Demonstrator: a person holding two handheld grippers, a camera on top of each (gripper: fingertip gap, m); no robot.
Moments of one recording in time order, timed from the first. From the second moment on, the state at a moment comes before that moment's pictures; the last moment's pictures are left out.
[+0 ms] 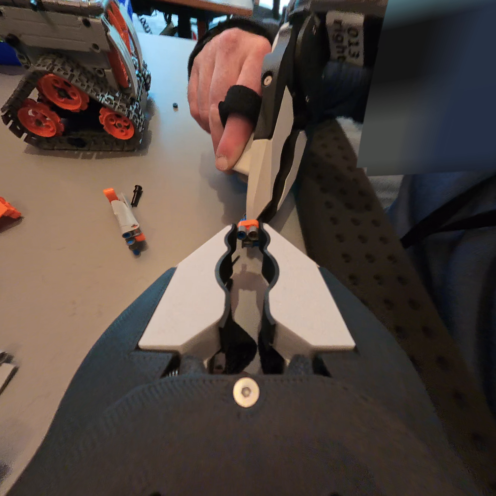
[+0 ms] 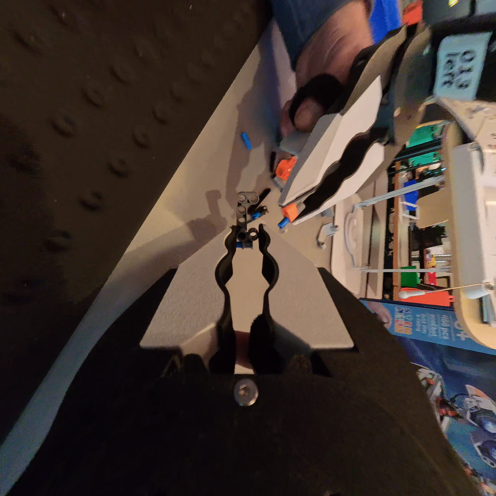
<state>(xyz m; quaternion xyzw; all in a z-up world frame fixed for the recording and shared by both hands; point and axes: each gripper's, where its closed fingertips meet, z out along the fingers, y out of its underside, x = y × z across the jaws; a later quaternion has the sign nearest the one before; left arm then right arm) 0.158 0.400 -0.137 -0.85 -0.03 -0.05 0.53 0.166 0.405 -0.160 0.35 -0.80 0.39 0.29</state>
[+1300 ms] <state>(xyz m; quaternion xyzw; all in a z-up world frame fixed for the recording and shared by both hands) 0.163 0.402 -0.173 -0.92 0.02 0.06 0.40 0.158 0.419 -0.184 -0.02 -0.93 0.36 0.09</state>
